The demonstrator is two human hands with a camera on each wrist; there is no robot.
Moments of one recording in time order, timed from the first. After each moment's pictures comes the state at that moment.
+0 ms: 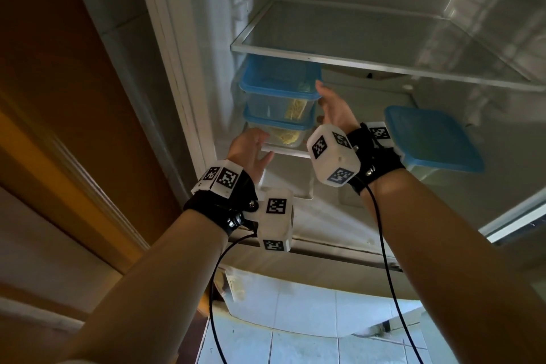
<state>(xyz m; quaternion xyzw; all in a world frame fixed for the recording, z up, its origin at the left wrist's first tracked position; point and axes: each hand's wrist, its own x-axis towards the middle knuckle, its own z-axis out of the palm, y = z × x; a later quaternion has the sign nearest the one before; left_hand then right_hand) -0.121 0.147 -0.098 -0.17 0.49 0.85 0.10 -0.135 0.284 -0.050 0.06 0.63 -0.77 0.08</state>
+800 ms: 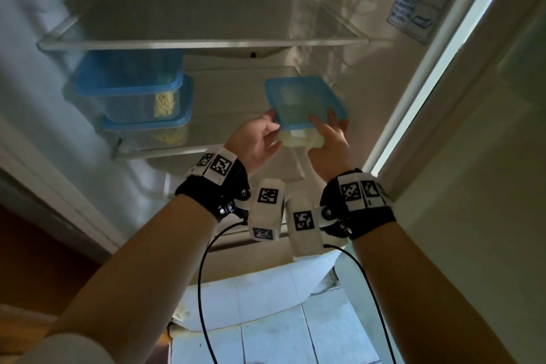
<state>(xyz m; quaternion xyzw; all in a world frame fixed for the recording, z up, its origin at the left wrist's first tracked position) -0.107 0.316 -0.097 0.07 0.54 0.77 0.33 -0.037 0.435 -0.115 0.22 0.86 -0.41 -0.19</state>
